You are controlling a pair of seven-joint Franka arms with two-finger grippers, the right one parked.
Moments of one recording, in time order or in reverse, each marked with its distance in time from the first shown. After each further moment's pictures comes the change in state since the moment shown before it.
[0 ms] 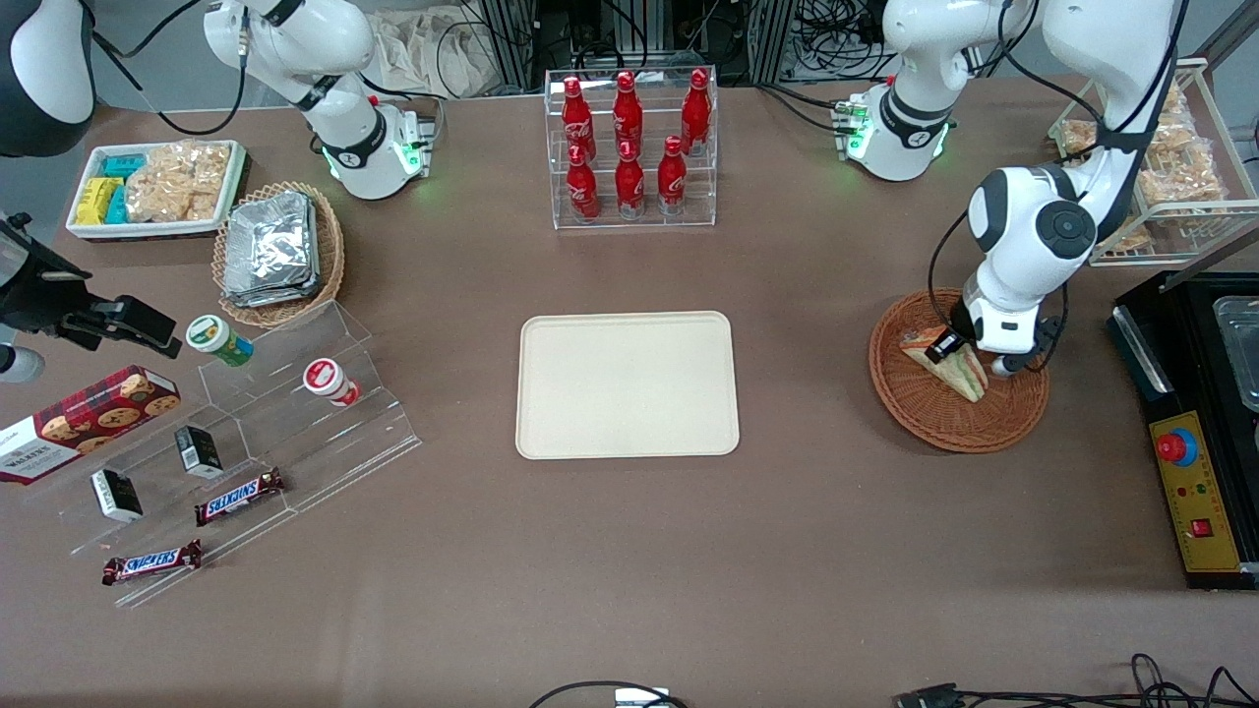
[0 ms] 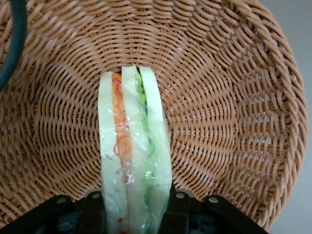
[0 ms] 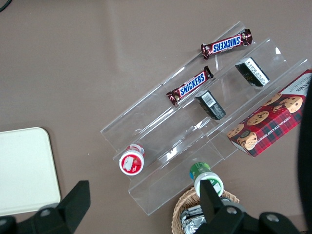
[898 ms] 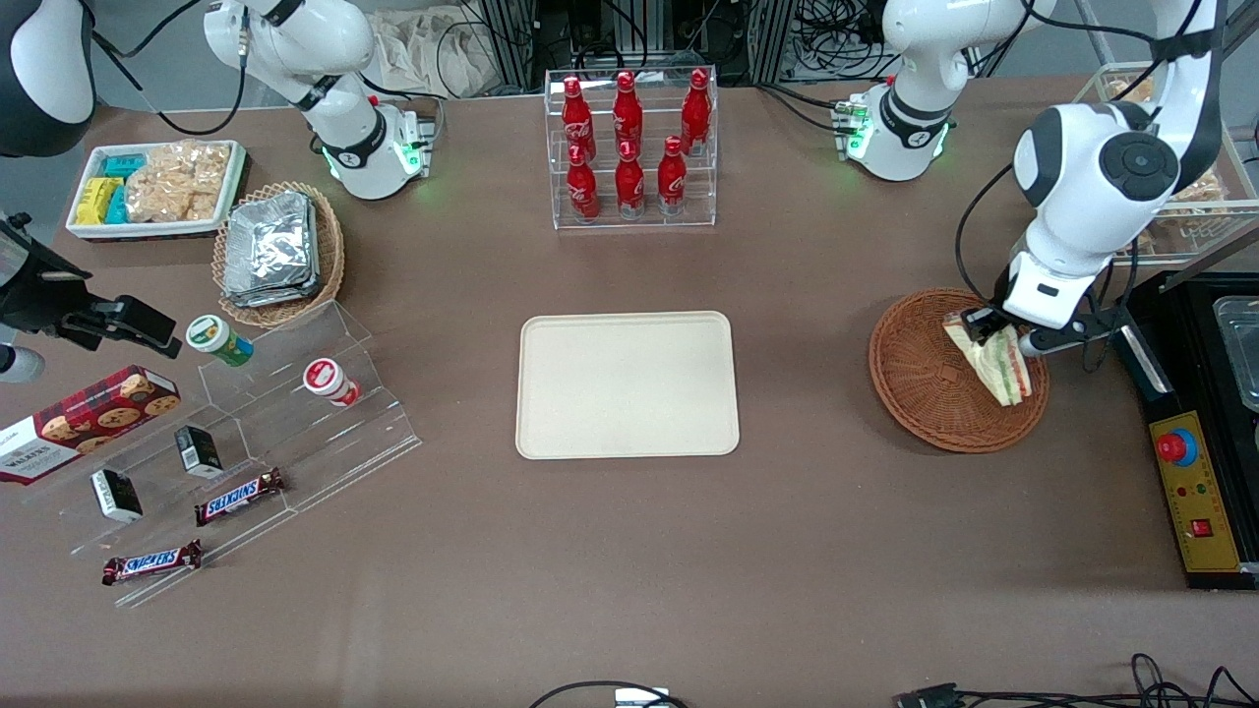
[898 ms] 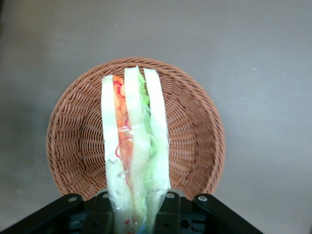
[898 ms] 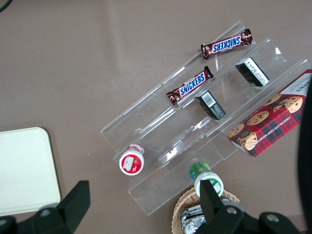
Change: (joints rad) arm -0.023 -0.257 -0.031 0.198 0.003 -0.417 0.389
